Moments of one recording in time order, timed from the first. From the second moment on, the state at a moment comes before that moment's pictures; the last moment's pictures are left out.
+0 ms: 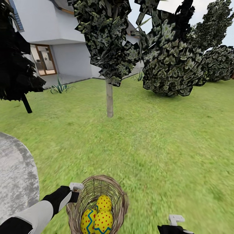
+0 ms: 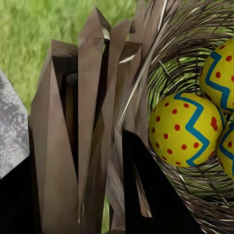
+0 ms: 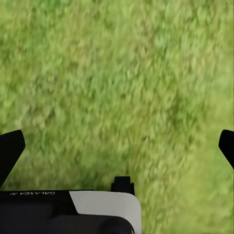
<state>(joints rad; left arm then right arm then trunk) -0.75 0.08 -0.37 -0.19 0.28 0.42 0.06 -0.40 -0.07 -0.27 -0.29 0.20 0.09 0.18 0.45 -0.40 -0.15</state>
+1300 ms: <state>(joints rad) -0.75 0.09 -0.37 -0.19 0.28 0.42 0.06 -0.40 -0.07 -0.28 -0.29 0.21 0.08 0.19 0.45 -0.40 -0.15</state>
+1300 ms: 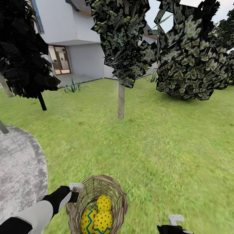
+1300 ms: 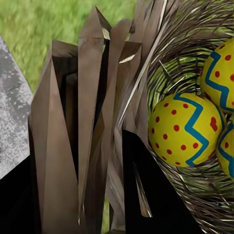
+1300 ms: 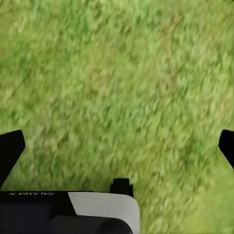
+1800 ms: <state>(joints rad) -0.75 0.09 -0.37 -0.19 0.28 0.42 0.06 -0.40 -0.07 -0.28 -0.29 0.21 0.08 0.19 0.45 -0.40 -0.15</state>
